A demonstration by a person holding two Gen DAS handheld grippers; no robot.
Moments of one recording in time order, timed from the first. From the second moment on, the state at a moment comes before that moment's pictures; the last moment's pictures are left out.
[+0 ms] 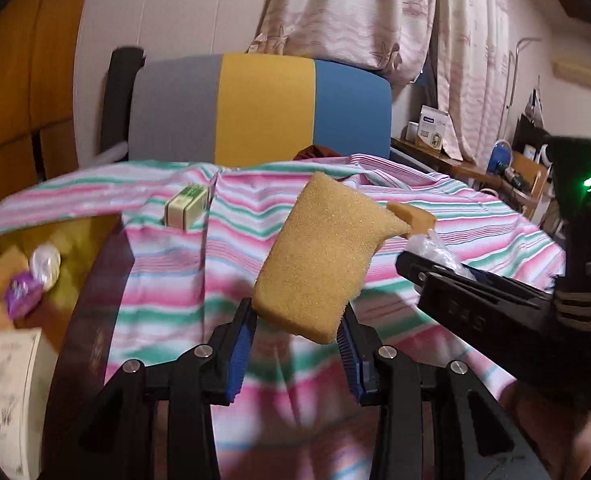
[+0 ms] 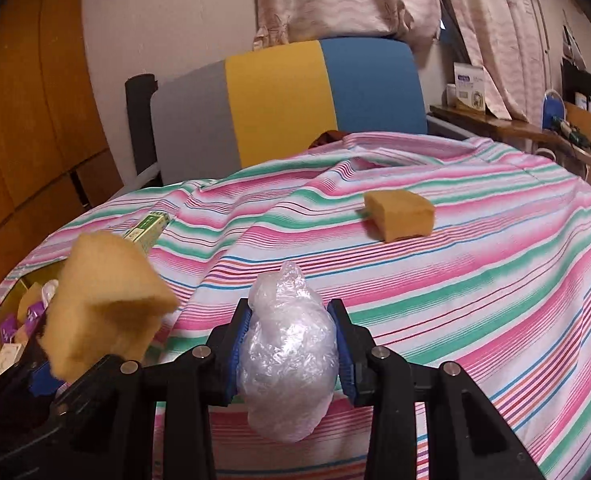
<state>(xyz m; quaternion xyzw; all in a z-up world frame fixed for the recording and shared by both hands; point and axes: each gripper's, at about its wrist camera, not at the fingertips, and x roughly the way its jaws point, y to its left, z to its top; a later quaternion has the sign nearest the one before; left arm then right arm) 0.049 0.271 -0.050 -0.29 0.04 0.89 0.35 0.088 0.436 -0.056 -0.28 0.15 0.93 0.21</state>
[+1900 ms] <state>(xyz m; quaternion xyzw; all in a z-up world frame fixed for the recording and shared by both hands) -0.008 0.025 -0.028 -0.38 -0.12 0.90 0.17 0.054 0.265 -0.014 -0.31 0.13 0.94 0.00</state>
